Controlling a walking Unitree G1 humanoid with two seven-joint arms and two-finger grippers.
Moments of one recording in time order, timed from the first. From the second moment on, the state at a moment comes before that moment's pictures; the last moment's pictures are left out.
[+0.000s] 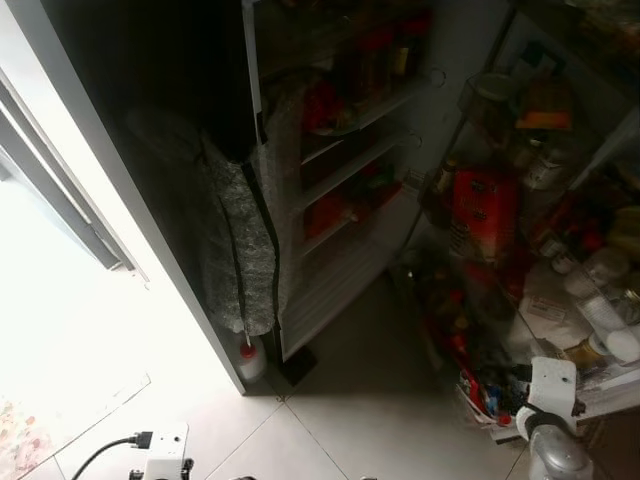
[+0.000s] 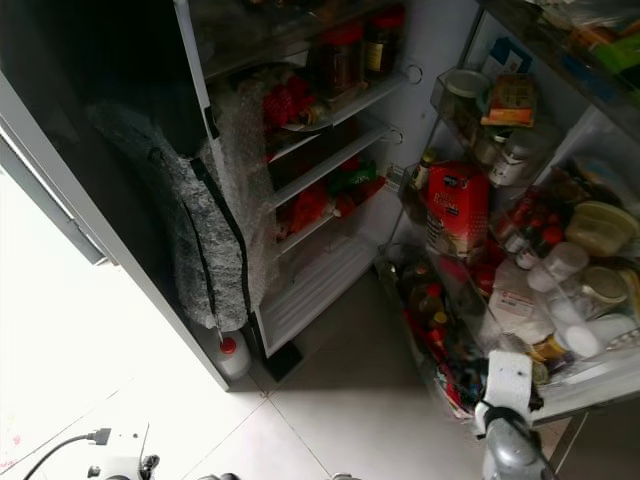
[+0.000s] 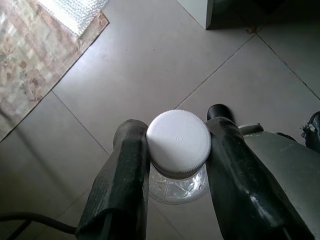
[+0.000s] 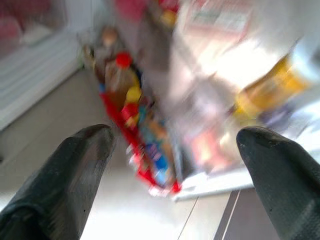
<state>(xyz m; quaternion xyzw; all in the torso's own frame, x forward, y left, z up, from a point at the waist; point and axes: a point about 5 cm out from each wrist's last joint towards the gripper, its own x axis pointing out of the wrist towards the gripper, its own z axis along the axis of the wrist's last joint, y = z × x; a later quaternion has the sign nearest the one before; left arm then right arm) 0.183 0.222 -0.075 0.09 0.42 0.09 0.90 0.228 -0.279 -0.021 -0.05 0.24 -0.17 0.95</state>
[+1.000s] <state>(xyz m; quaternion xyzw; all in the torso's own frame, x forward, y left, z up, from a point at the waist) 0.177 0.224 -0.078 0.10 0.43 0.09 0.89 0.156 -0.202 -0.092 -0.04 0.46 0.01 0.89</state>
